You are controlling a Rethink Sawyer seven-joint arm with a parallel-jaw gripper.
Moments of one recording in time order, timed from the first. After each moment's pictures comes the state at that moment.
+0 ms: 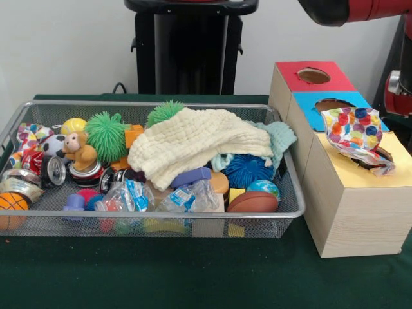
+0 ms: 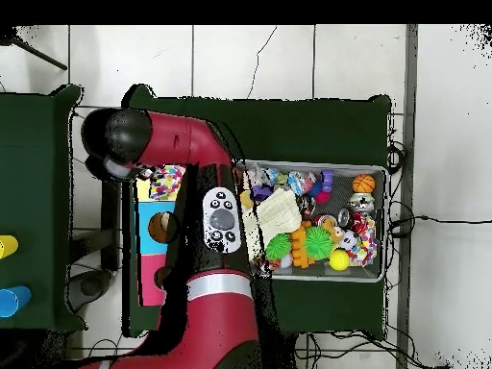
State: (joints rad) arm 0.06 -0.39 0.04 1.10 0.24 1.01 2.19
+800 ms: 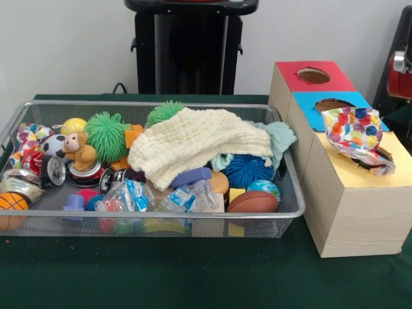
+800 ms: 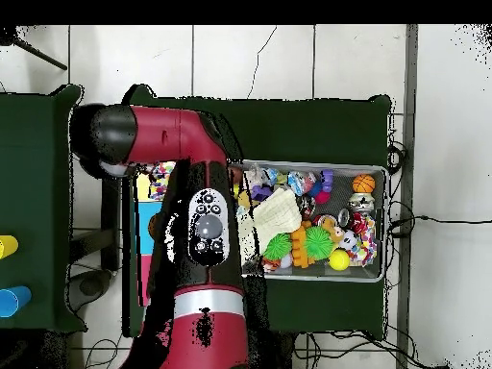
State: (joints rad) arm 0.10 -0.44 -0.02 1.06 0.18 1.02 2.19
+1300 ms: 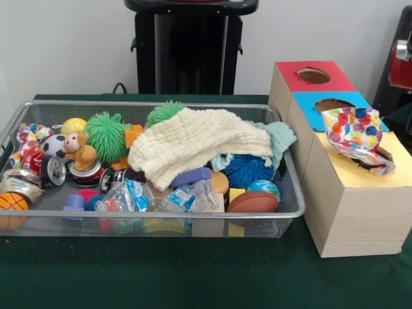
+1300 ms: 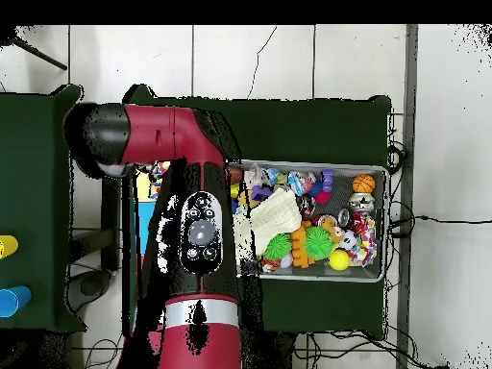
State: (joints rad) arm 0.12 -0.45 -0.07 1.05 0.16 1.03 2.19
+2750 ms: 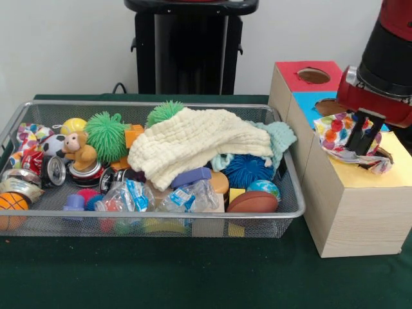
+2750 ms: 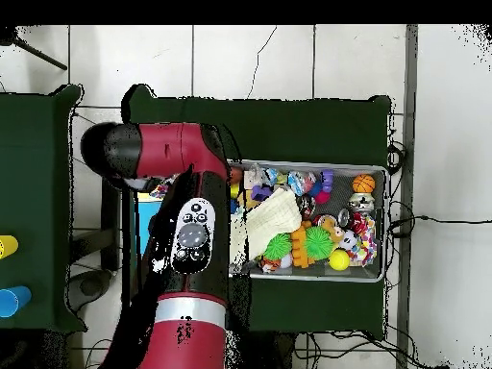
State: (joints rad) arm 0.16 -0.37 -0.20 1.07 0.13 1.02 2.19
